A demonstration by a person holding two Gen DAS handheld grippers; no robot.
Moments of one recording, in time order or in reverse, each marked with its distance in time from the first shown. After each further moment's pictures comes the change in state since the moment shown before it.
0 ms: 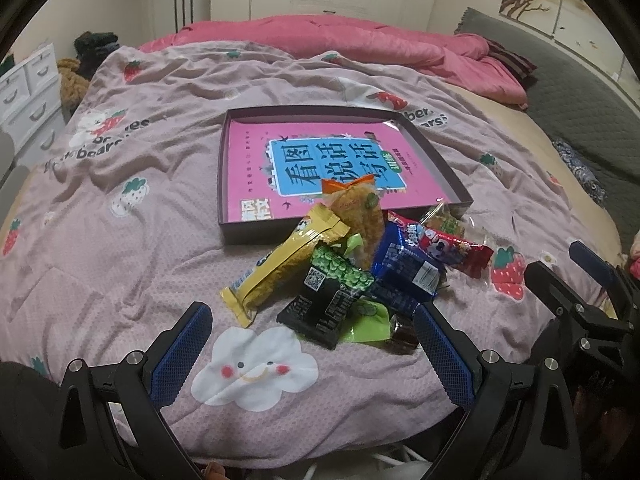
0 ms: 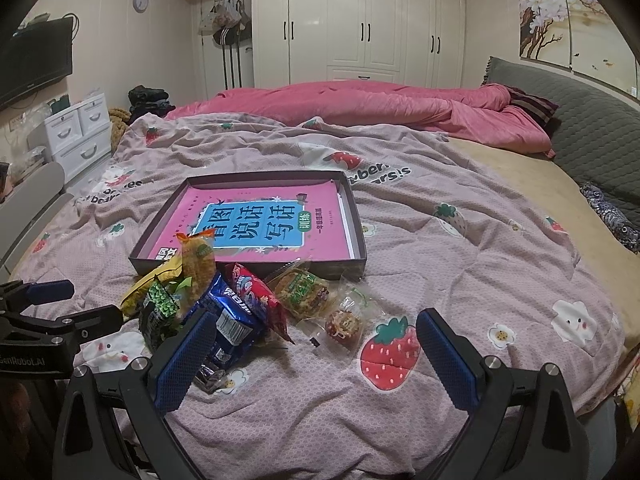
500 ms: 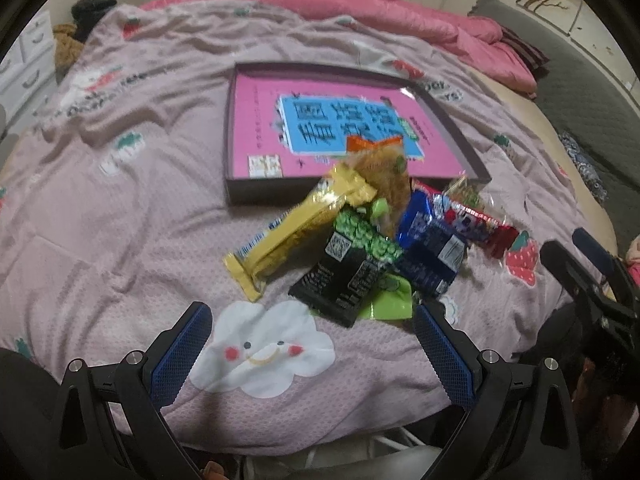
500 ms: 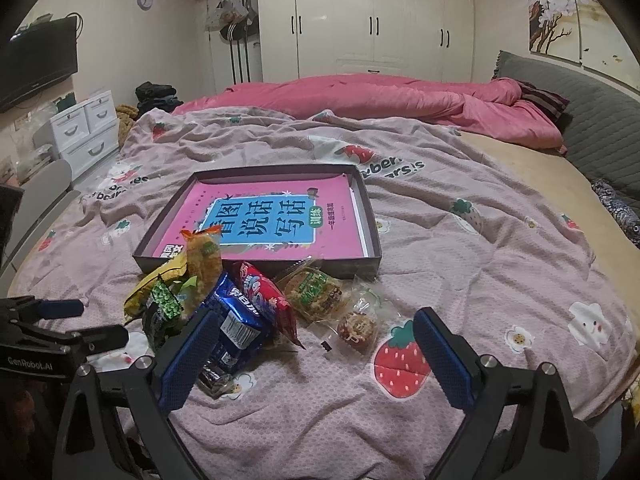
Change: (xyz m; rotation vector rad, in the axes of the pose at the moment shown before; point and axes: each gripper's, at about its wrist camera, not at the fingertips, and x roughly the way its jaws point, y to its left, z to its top) left arm 0.030 0.021 -0.005 -0.048 0.138 -0.035; right arm 0.018 0.002 0.002 -0.002 0.033 0.034
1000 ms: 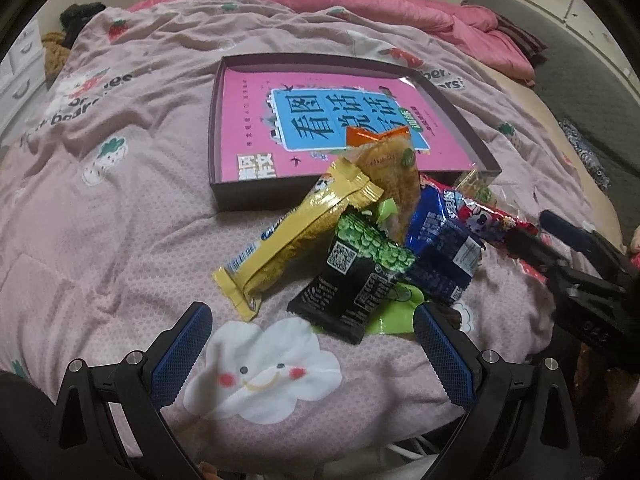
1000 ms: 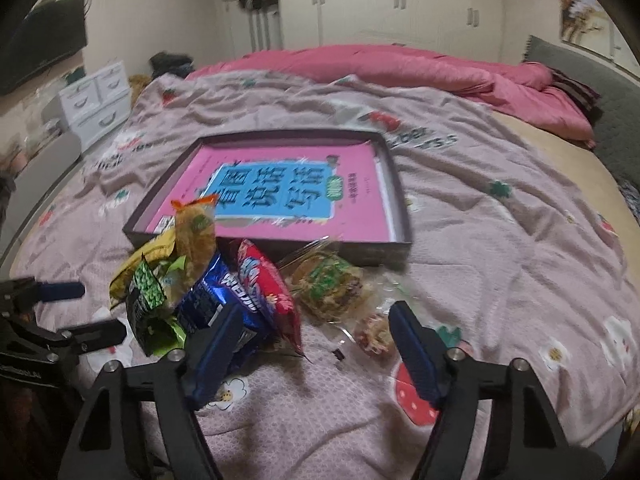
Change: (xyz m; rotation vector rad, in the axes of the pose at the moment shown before) left arm 0.020 -0.004 0.010 0.046 0.005 0.011; right arm 0.056 0.004 0.003 -0.076 0.125 0.084
